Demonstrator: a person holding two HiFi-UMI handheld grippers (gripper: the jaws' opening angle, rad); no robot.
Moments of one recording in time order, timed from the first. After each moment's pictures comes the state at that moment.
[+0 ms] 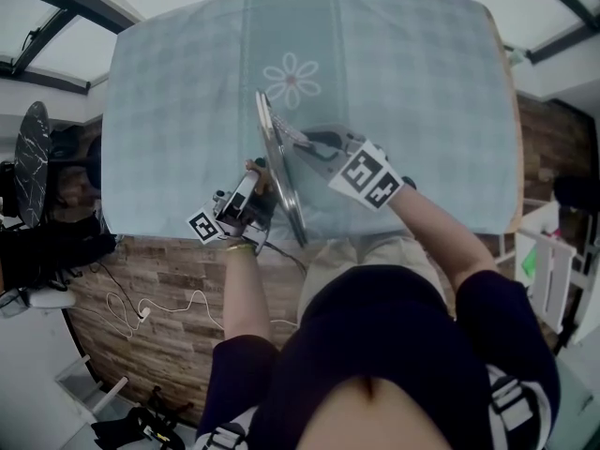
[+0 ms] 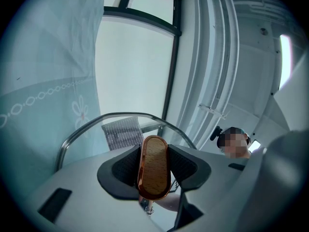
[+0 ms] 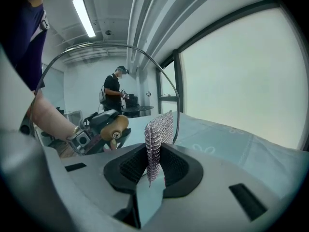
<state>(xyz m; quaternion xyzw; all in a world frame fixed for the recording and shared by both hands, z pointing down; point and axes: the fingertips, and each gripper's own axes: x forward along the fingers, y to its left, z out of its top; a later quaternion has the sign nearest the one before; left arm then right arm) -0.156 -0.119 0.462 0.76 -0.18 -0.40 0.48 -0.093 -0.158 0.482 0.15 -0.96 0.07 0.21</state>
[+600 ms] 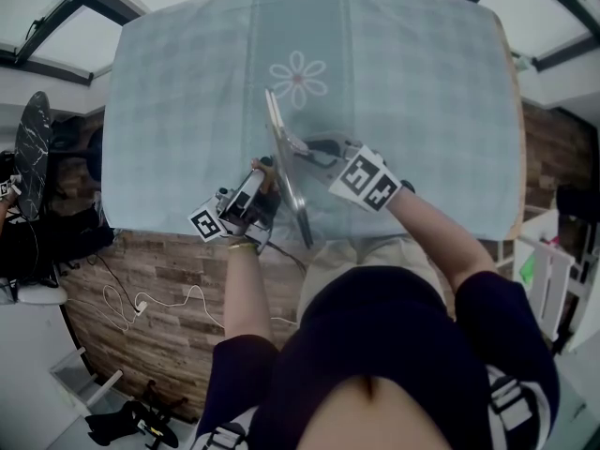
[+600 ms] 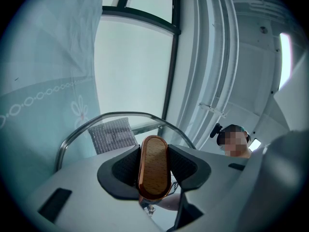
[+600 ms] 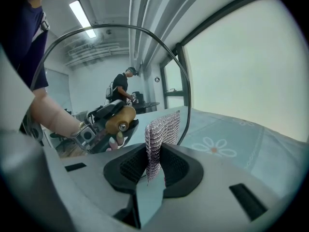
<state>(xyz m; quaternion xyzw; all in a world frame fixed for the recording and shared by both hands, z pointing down) -0.154 -0.119 0.462 0.77 -0.18 -0.39 0.47 -0.106 -0.142 0.504 0.11 -0.96 0.09 0.23</state>
